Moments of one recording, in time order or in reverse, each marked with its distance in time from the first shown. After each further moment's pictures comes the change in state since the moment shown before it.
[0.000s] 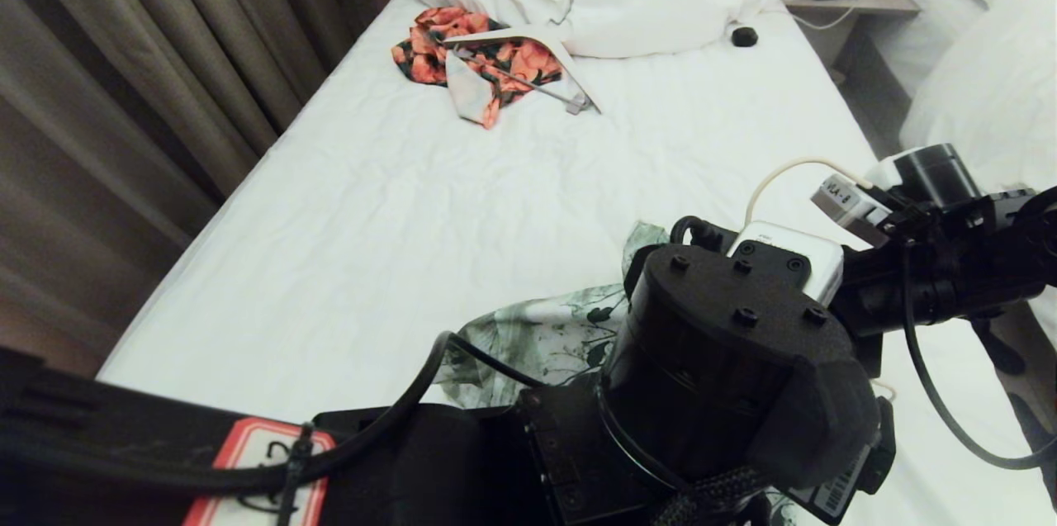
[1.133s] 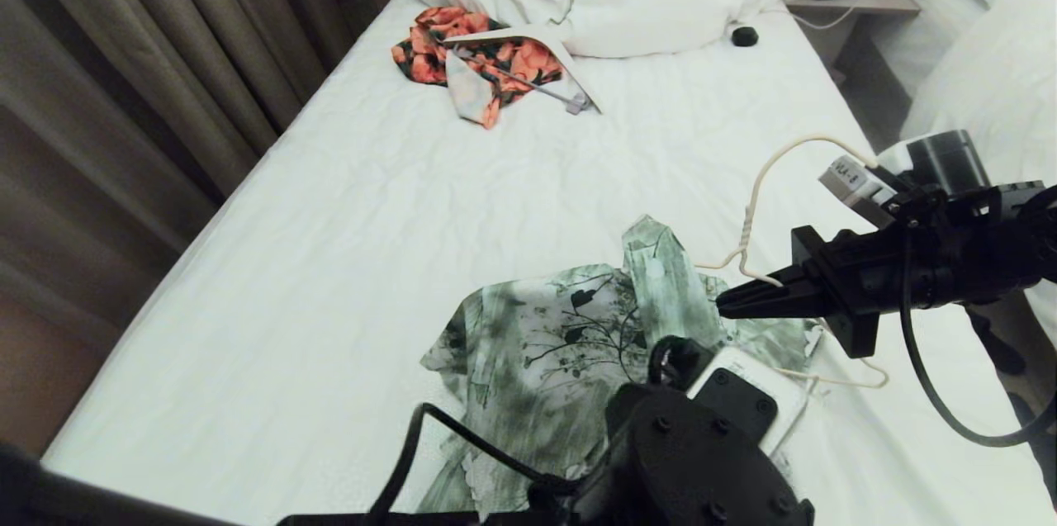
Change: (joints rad) left arm -0.046 -0.044 0.227 -0.017 0.036 -0.009; right arm -0.026 0.004 -0.005 -0.100 0.017 0.059
